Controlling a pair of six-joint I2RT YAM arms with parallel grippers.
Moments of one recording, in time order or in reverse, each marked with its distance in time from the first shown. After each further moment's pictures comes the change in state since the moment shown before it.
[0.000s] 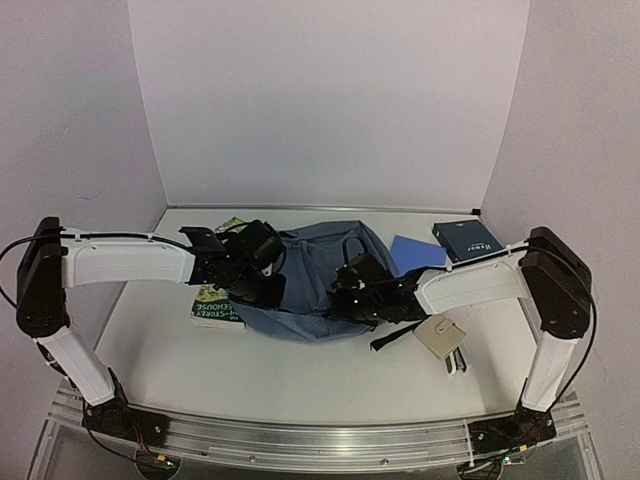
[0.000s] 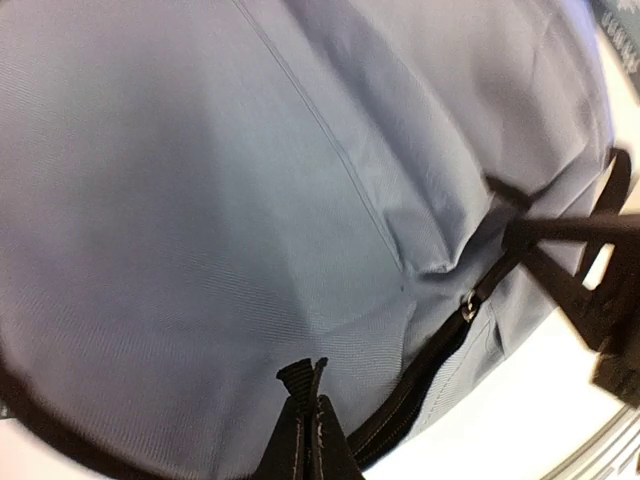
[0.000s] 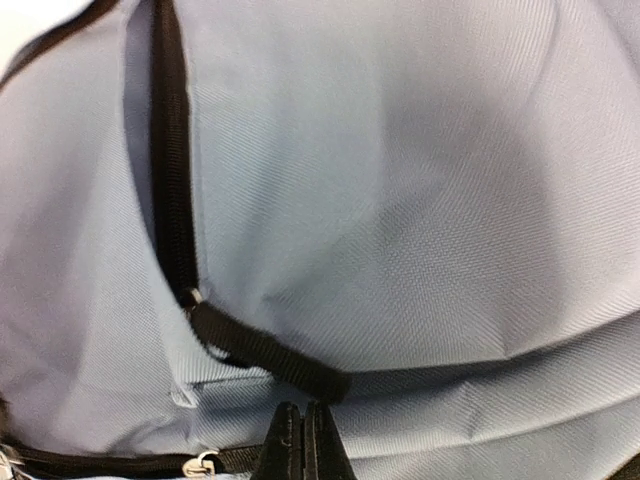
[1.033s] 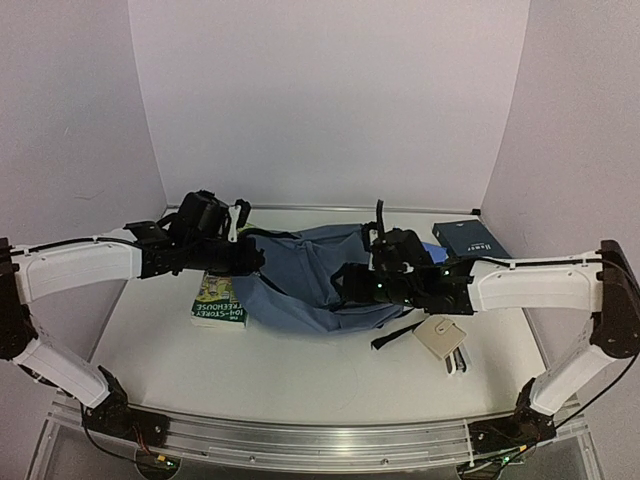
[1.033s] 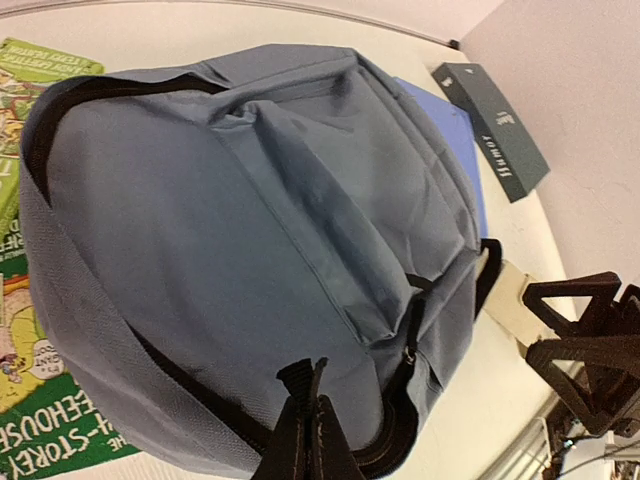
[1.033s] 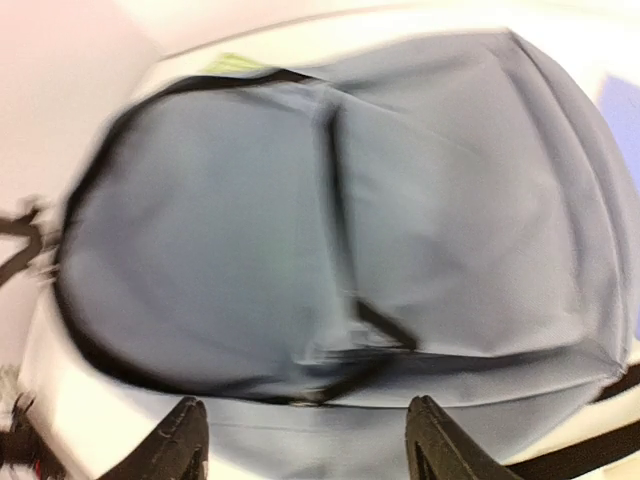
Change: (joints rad) left arm 0.191 -0.258 -0.164 0.287 0.207 0.048; right arm 0.032 -0.314 -0.076 -0.021 0.036 -0.280
